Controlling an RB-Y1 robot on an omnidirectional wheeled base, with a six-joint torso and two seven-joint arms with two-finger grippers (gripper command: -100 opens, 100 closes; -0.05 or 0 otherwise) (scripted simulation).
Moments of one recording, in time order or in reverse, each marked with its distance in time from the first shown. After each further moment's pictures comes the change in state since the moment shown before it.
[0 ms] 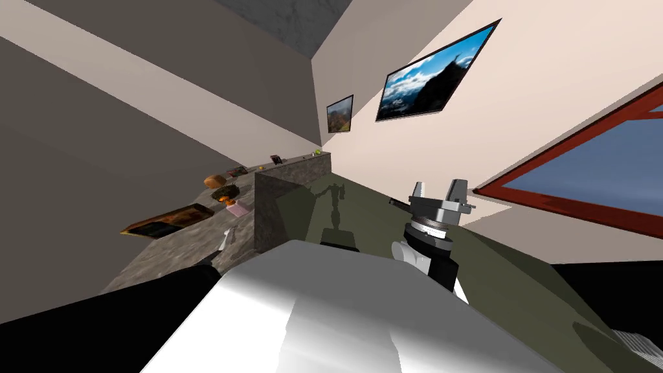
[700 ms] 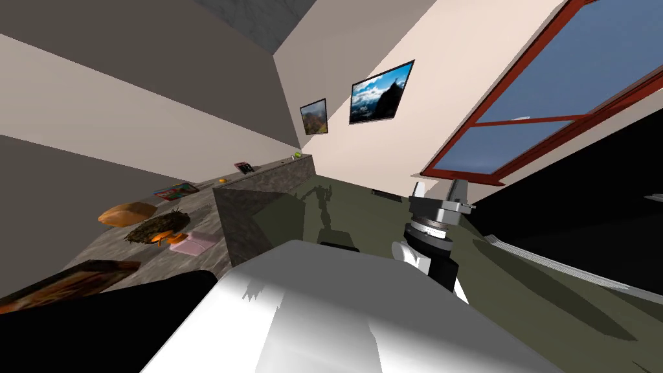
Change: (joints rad) left arm 0.135 0.033 -0.006 0.069 0.002 0.127 0.039; right arm 0.000 0.000 0.000 0.000 0.000 0.000 0.000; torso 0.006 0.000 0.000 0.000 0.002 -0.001
